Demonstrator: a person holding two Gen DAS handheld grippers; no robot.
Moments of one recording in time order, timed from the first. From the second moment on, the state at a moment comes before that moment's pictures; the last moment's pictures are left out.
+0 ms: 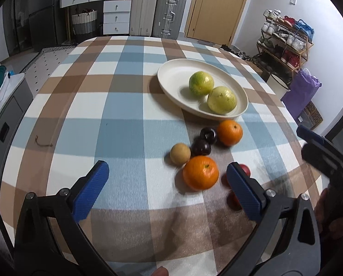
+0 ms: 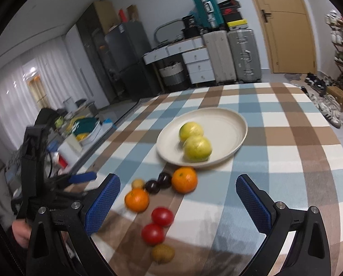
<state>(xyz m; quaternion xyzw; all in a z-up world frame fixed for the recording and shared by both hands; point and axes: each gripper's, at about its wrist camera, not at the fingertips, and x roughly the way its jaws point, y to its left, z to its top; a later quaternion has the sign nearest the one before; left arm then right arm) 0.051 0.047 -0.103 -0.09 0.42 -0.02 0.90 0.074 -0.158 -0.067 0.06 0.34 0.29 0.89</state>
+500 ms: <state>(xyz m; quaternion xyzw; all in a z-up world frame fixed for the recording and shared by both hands) 0.035 0.054 -0.113 -0.09 0.43 -0.01 0.90 0.035 -0.149 -0.102 0.00 0.38 0.30 0.87</state>
